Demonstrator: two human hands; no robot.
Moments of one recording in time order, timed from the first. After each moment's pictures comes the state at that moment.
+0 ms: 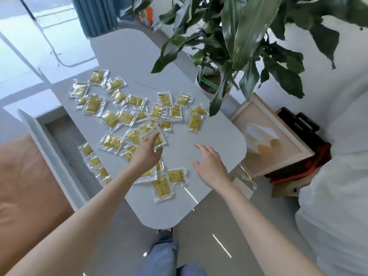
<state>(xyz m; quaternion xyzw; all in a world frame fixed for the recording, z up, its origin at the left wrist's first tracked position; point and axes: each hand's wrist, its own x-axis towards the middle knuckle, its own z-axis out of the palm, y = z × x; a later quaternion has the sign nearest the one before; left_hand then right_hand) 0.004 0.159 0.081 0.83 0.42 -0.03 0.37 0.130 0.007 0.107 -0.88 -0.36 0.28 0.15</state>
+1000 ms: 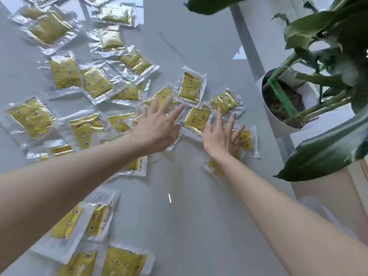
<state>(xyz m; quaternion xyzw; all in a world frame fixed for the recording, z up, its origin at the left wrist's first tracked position) 0.204 0.324 -0.208 0.84 0.49 -0.05 0.24 0.366 0.272 -0.237 -0.90 -0.39 0.21 0.03</state>
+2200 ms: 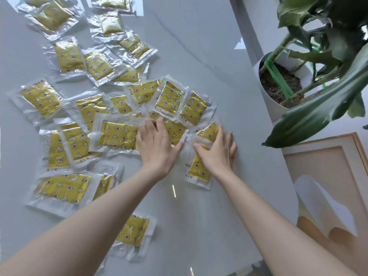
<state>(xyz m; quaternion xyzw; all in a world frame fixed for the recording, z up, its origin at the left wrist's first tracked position) 0.210 0.218 -0.224 0.71 0.67 0.05 0.24 0.346 0.176 -0.217 -0.88 -0.37 0.30 0.08</state>
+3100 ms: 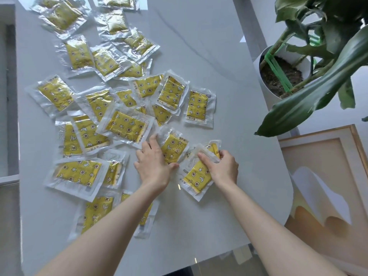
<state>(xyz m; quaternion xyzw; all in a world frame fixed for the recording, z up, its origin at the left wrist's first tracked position) 0.193 0.160 -0.215 0.61 0.72 0.02 0.33 0.352 0.116 -0.218 -0.89 -0.27 0.33 0.17</state>
